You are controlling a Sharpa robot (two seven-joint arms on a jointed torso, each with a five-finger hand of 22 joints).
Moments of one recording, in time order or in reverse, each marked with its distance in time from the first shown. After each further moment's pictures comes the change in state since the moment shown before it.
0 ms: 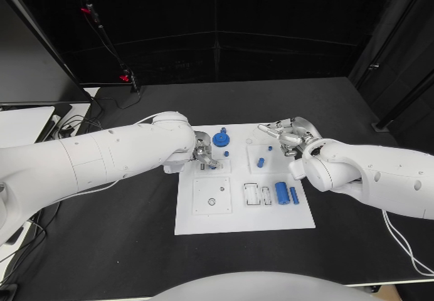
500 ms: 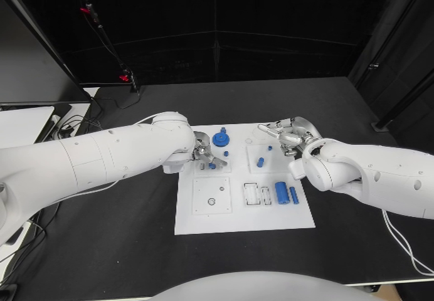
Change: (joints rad) left arm -0.001 0.001 -0.001 -0.001 0.000 0.002 -0.010; left_hand -0.291 -0.032 -0.223 0.004 -0.239 -0.019 0.012 -0.017 0.016 0.004 0.011 0.000 0.001 0.001 0.007 0.000 0.000 0.000 -0.001 0.006 0.000 0.000; right arm 0.000 -0.001 0.000 0.000 0.000 0.000 0.000; right_hand 0.000 0.000 0.000 0.000 0.000 0.000 0.000 0.000 0.000 0.000 0.000 0.000 0.000 0.000 0.000 0.000 0.000 0.000 0.000 0.000 0.000 0.000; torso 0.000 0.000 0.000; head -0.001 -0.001
